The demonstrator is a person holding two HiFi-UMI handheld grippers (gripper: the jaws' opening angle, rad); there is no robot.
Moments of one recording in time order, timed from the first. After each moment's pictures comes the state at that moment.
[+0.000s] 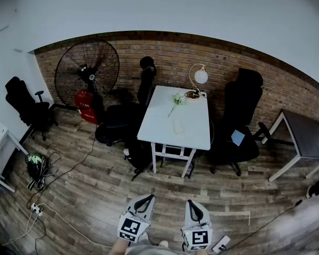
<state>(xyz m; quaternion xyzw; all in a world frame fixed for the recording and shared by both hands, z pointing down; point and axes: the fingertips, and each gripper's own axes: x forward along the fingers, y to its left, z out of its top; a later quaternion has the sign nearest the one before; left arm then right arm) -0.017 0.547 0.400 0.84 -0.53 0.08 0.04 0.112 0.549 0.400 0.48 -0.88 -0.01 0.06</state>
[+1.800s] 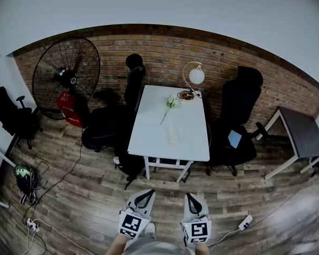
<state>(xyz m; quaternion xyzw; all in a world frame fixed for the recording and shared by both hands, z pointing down) -0.058 0.355 0.409 0.88 -0.48 0.08 0.02 0.063 0.360 0.421 0.51 -0.85 0.01 0.11</state>
